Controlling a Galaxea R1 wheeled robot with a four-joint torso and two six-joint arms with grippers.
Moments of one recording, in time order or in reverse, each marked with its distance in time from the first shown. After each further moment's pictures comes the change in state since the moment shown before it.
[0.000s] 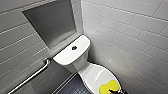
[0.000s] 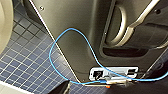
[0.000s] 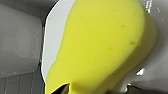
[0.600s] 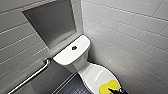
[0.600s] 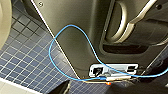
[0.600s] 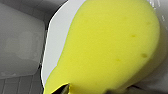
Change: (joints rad) left arm 0.000 0.000 0.000 0.000 0.030 0.000; right arm 0.004 0.045 -0.086 -0.028 0.034 0.000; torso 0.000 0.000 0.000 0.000
